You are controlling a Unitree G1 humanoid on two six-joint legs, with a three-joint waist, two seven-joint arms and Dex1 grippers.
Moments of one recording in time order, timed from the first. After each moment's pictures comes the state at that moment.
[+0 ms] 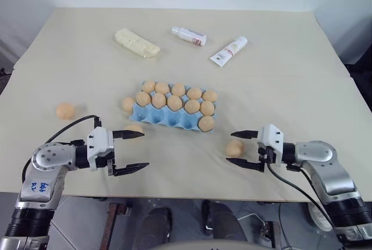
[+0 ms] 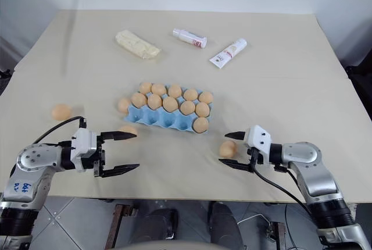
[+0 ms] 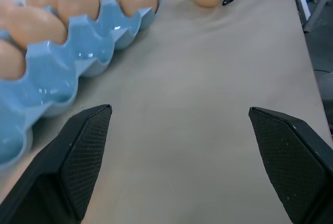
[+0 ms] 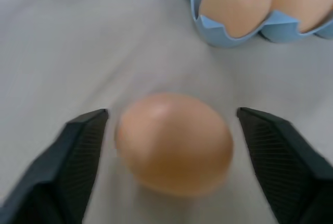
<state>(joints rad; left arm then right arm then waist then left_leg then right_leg) -0.05 0.74 0.12 -0.08 -0.41 0.02 -1.17 -0.19 -0.68 0.07 0.00 0.30 0.05 1.14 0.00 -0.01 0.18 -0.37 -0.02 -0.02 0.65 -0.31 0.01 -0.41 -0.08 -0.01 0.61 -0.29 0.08</state>
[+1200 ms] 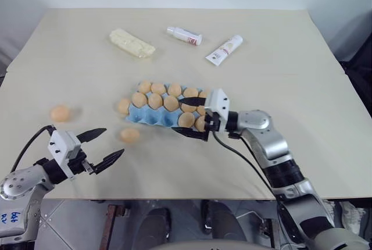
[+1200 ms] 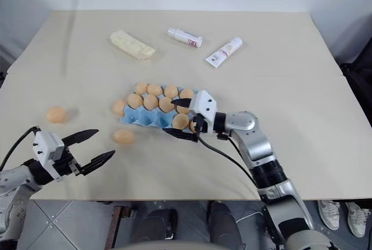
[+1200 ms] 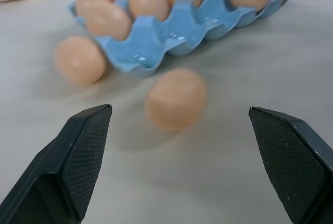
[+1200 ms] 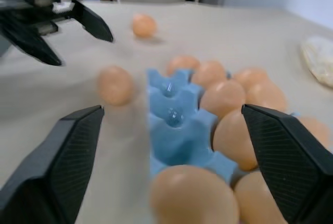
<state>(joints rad) 0.19 0.67 0.40 -0.19 -0.47 0.13 -0.88 -0.51 -0.38 0.20 0.01 0.33 0.13 1.06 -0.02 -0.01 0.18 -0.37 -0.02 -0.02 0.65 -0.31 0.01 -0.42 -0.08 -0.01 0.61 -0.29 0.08</state>
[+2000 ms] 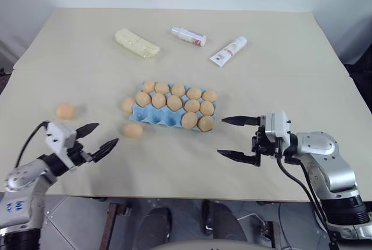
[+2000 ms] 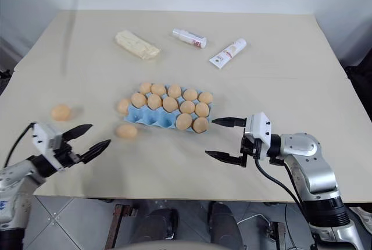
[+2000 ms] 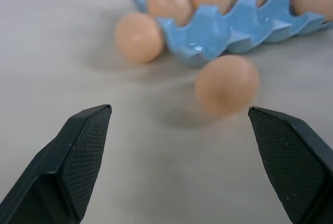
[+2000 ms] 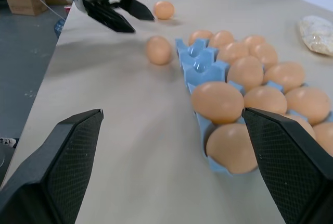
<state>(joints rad) 0.00 0.60 0.31 -0.05 -0.43 0.21 -0.78 -0.21 -0.62 0.00 -0.22 0.47 0.14 1.16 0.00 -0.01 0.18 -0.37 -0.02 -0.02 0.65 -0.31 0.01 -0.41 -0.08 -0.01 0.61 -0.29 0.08</state>
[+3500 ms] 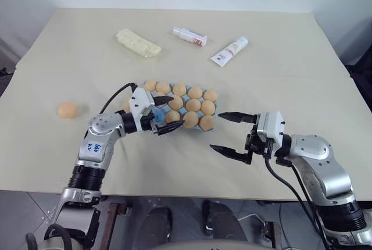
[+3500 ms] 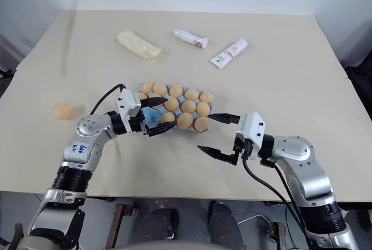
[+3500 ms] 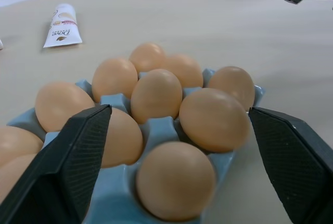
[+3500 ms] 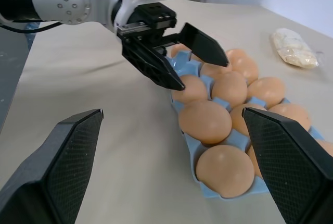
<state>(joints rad) -0.45 0.47 -0.03 0.15 -0.30 0.11 -0.93 -0.18 -0.60 0.04 -0.31 0.45 0.16 1.00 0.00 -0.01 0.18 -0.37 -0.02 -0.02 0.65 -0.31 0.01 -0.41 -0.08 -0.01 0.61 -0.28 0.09</state>
